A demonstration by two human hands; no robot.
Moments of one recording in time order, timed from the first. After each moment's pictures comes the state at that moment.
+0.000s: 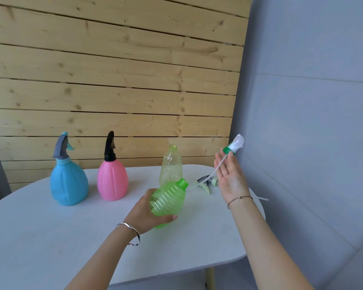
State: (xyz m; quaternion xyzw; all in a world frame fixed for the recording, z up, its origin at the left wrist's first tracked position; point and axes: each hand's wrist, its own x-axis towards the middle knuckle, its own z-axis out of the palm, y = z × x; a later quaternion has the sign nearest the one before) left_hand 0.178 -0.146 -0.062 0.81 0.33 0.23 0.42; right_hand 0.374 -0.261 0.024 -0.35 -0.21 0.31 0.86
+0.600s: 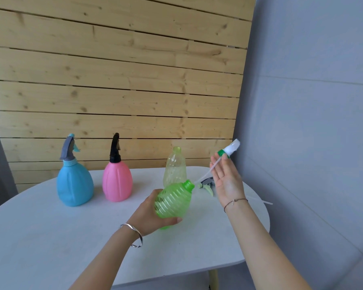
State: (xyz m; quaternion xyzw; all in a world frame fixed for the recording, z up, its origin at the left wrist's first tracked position) left_hand 0.172 -0.149 -0.055 0.82 0.30 0.23 0.43; right_hand 0.353 -0.252 0.025 -0.37 -0.22 0.30 0.85
